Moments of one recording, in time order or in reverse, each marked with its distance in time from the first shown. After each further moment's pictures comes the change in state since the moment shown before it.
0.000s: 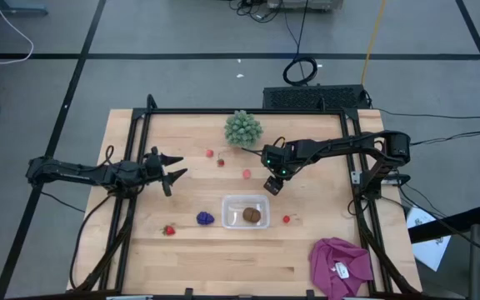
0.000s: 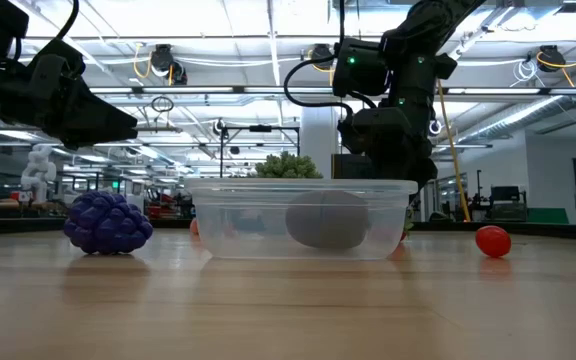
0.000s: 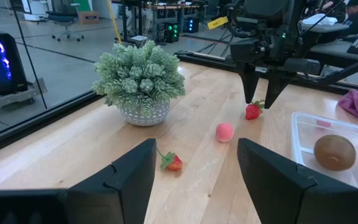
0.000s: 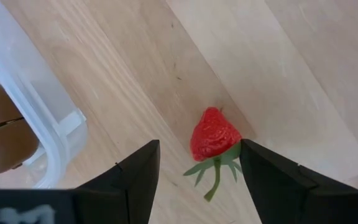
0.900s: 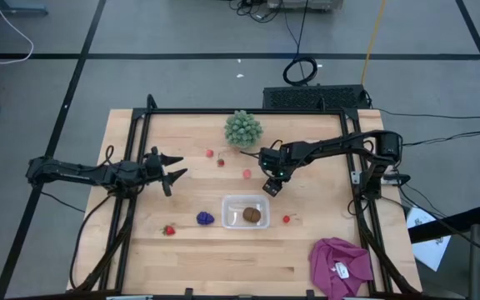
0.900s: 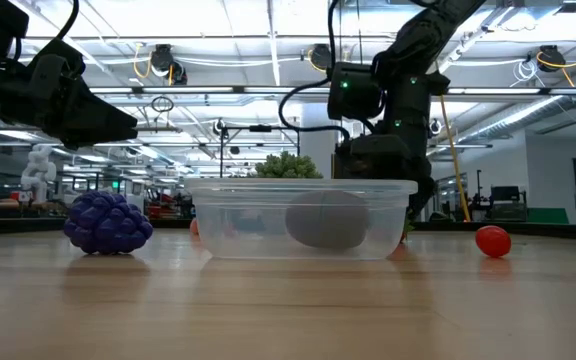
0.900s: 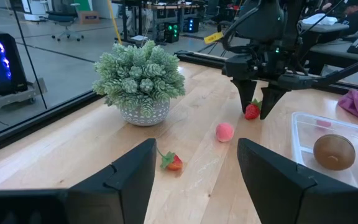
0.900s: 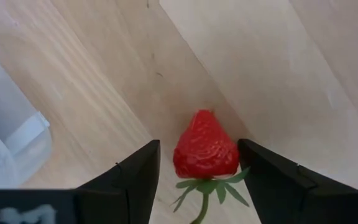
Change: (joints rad) left arm 0.000 0.000 0.000 -0.002 0.000 0.000; right arm -0.011 0.092 0.000 0.011 0.005 -0.003
